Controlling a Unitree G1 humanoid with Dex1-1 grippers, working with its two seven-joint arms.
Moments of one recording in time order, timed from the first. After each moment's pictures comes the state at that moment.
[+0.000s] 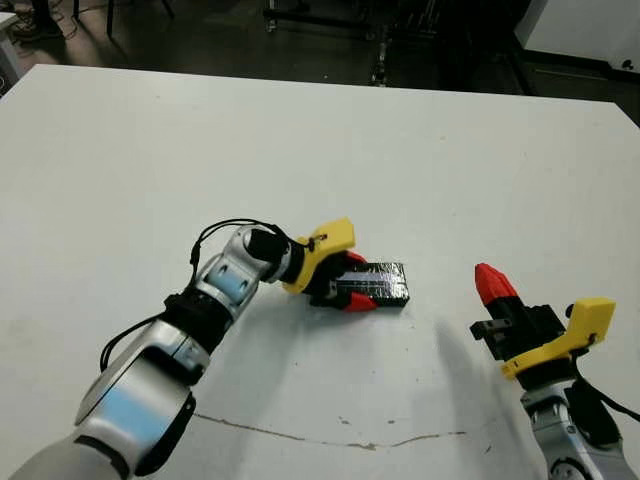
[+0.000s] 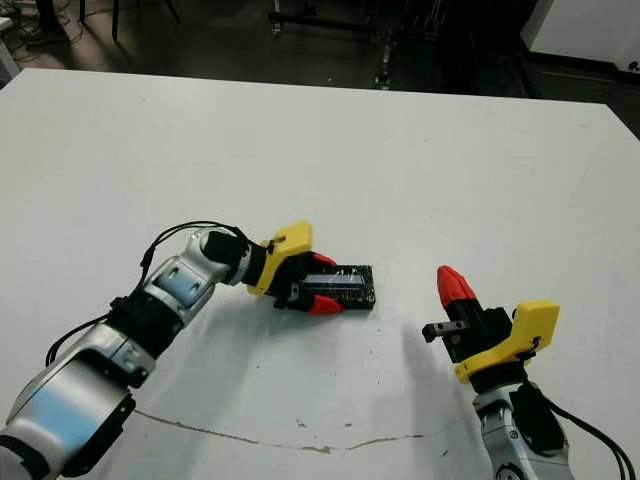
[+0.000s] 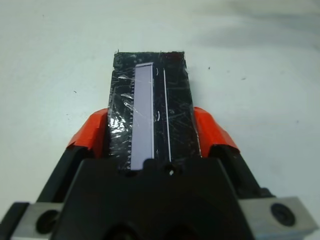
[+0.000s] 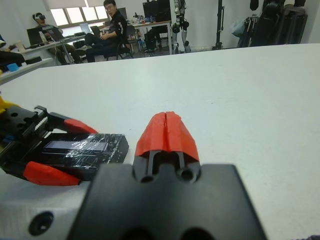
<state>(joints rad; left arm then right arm) -0.72 0.20 -0.51 0.55 0.05 0.13 -1.05 0.26 -0.20 -0.14 -0.38 0.42 0.17 0.30</state>
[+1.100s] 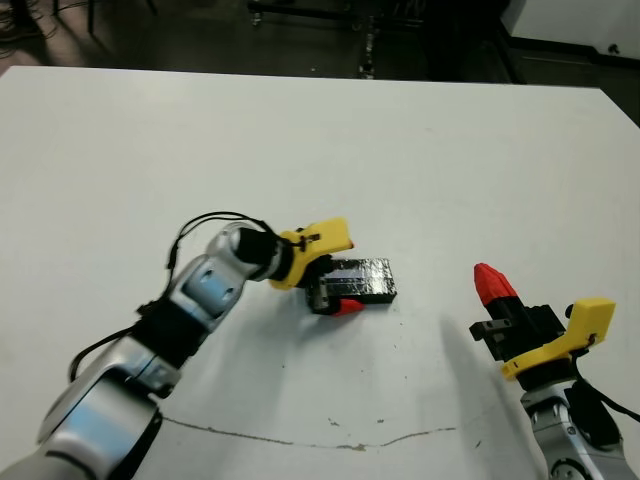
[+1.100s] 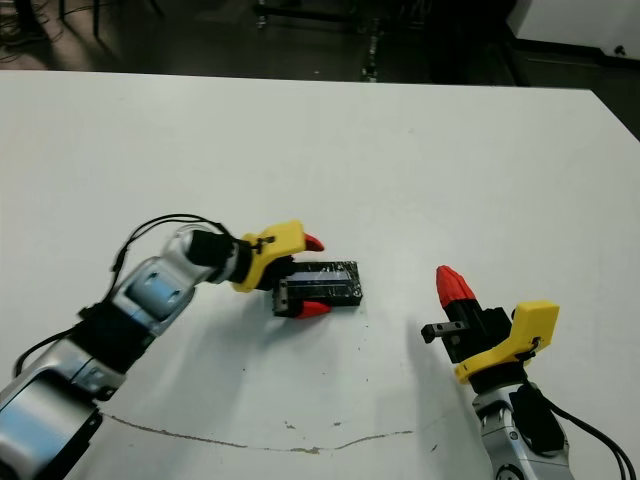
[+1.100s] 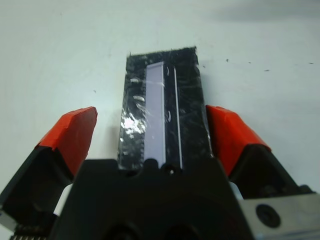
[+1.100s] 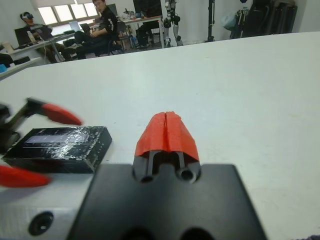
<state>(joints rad) -0.56 0.43 -0.45 0.15 -0.01 0.39 -1.04 0.27 -0.21 -0.14 -0.39 0.42 0.18 0.30</state>
